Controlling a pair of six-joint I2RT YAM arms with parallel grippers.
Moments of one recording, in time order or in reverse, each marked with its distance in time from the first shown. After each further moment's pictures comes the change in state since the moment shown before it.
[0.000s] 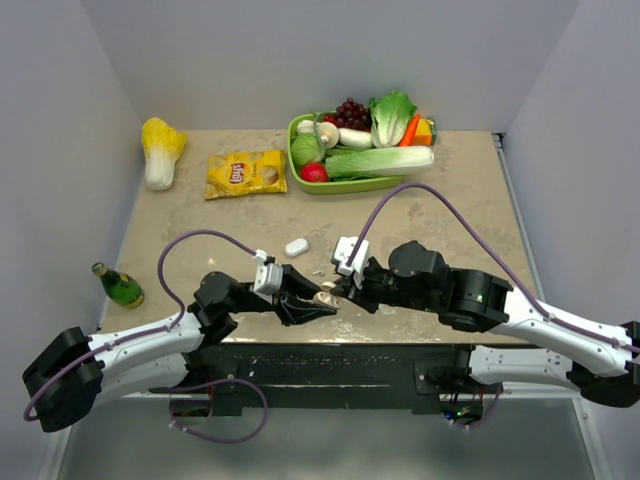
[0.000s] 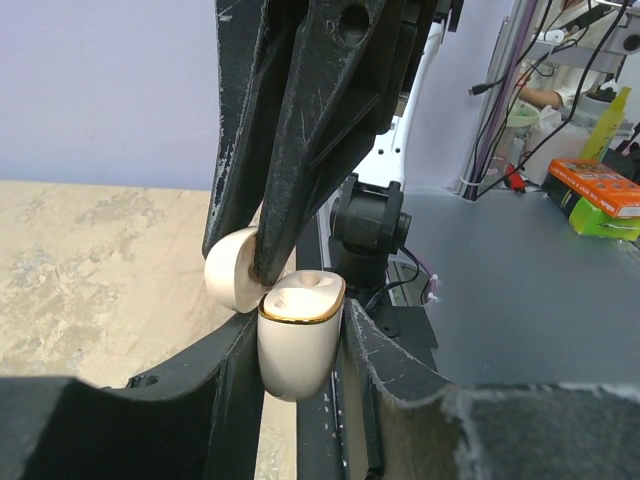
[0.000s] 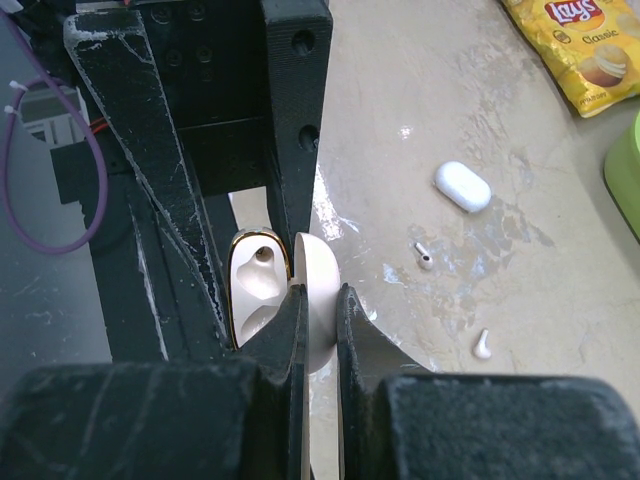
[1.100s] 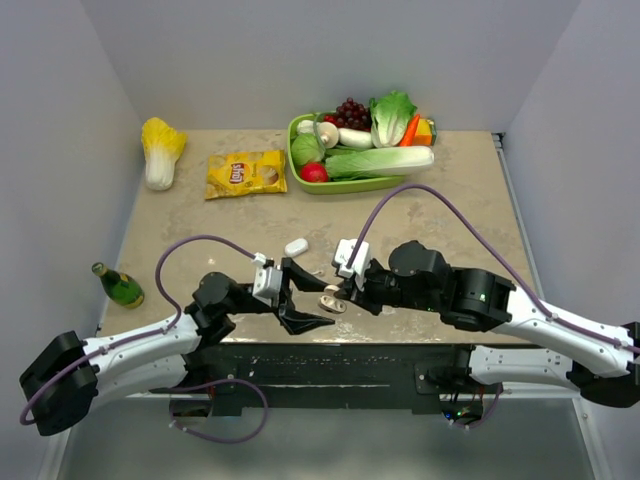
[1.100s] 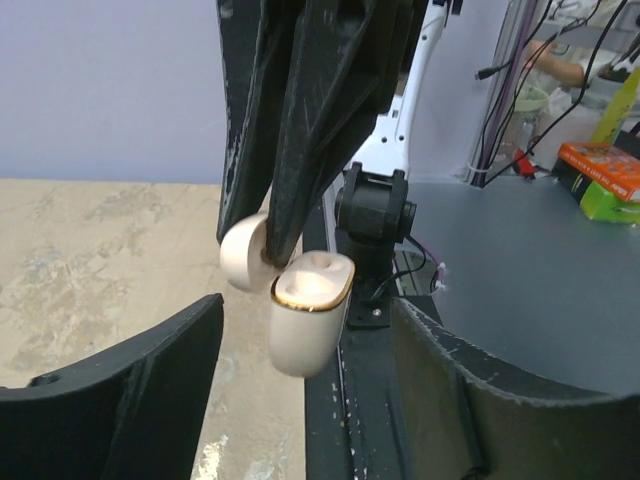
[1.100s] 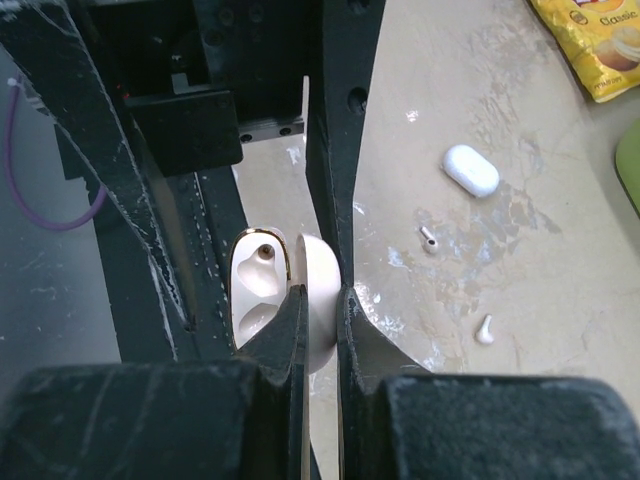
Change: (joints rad) left arm -0.002 -0.039 0.000 -0.074 0.000 0.055; right arm 0.000 0.000 0.027 -0.068 -0.024 -0.011
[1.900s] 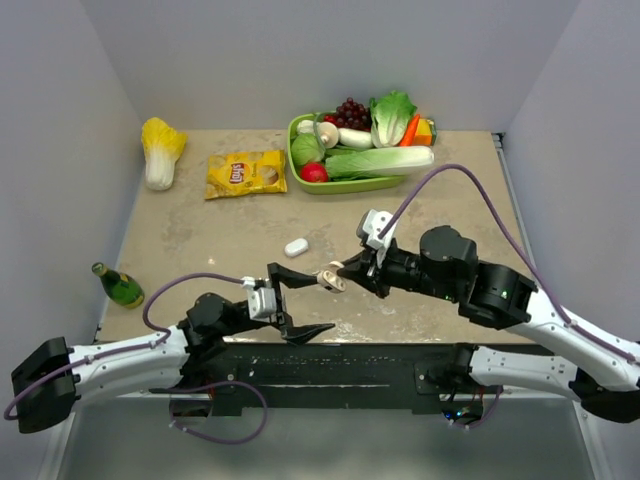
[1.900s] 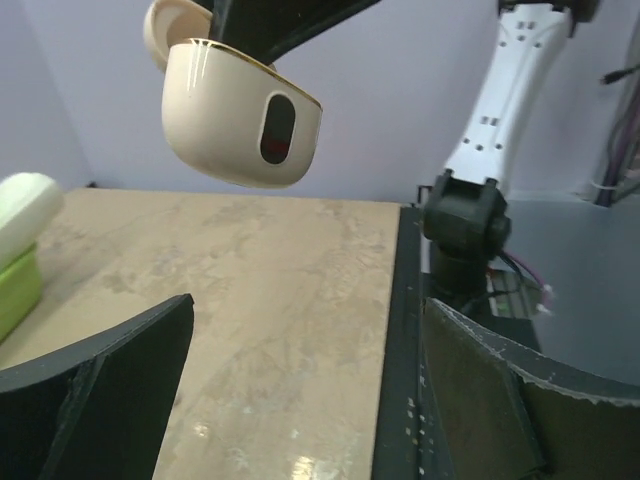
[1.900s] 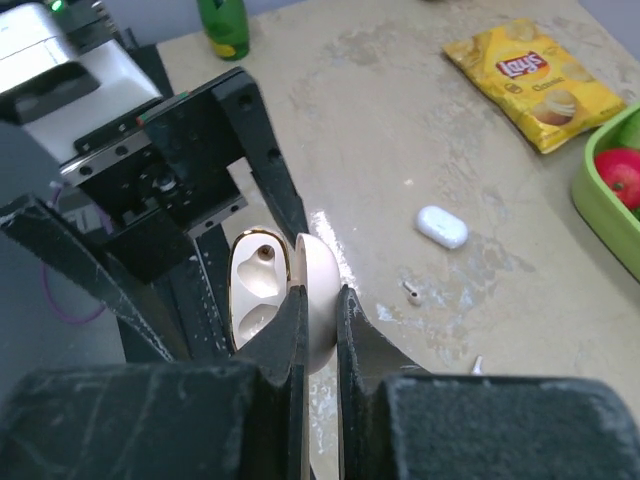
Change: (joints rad) left arm -0.175 -0.136 -0.114 0.000 -0.422 0.218; right arm -0.137 -0.066 0.011 0.116 -0.047 0.106
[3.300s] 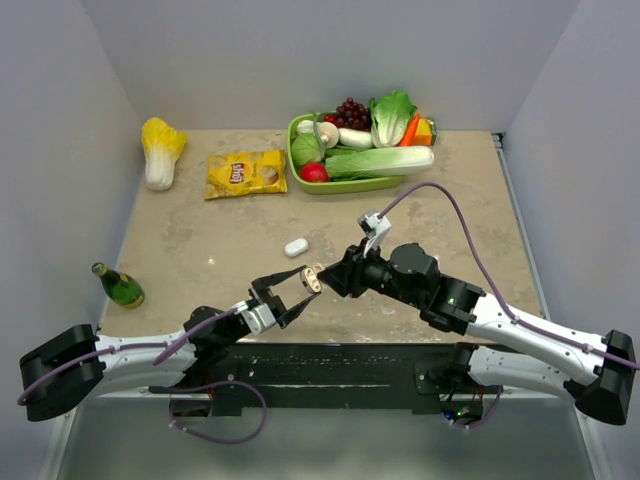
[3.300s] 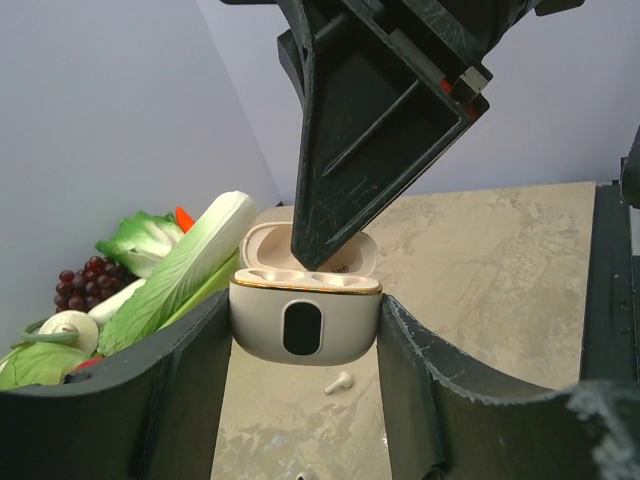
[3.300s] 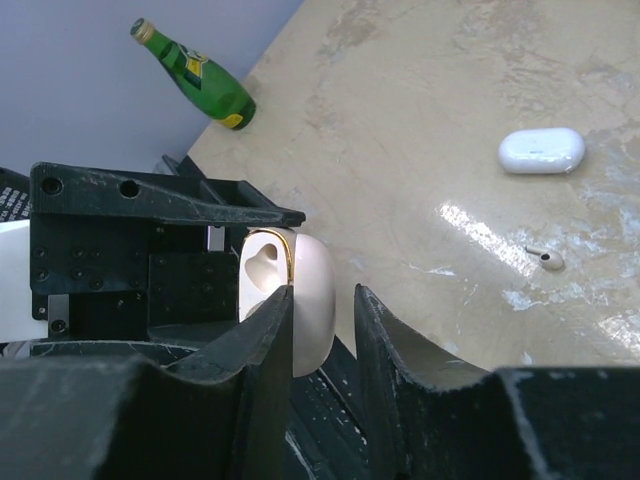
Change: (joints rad) left arm -0.006 0.127 -0.149 0.374 -0.215 0.362; right arm -0.037 0.048 -0.378 0.460 0.069 0.575
